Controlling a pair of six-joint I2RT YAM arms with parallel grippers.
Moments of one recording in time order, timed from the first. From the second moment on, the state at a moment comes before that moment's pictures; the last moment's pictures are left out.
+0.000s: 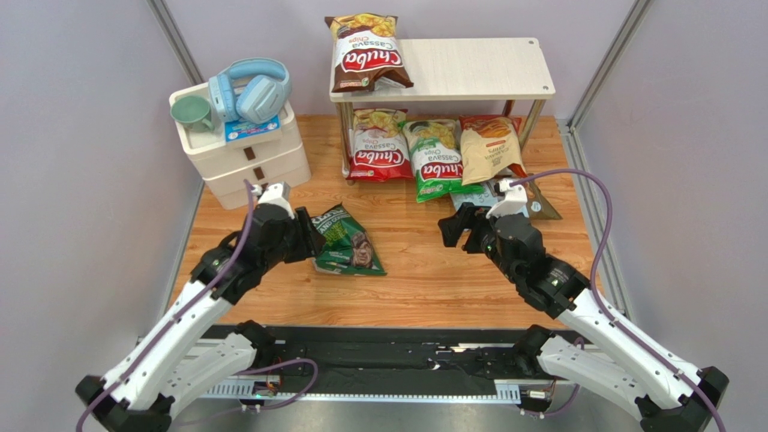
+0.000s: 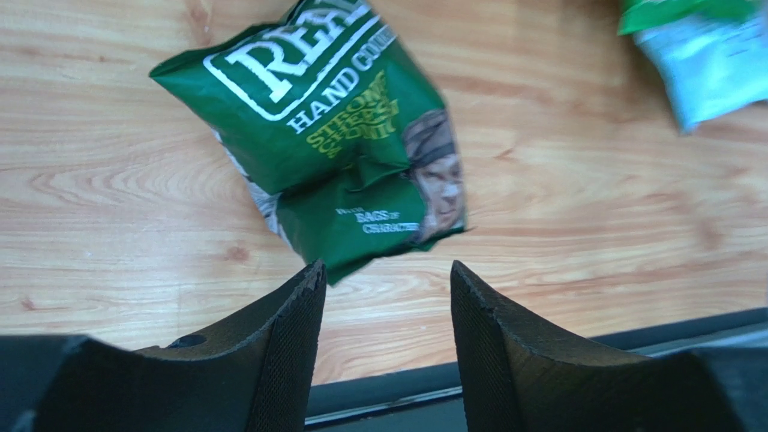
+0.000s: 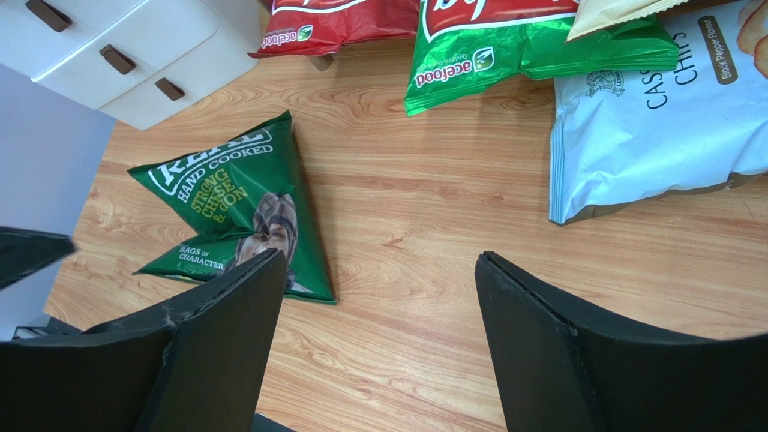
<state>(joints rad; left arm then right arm) -0.58 0.78 0.87 -0.76 -0.17 -0.68 0.75 0.76 0.75 -0.34 0.32 0.58</state>
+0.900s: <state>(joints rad) -0.74 0.66 0.46 -0.63 -0.14 -0.86 0.74 0.75 0.75 -0.36 0.34 0.58</state>
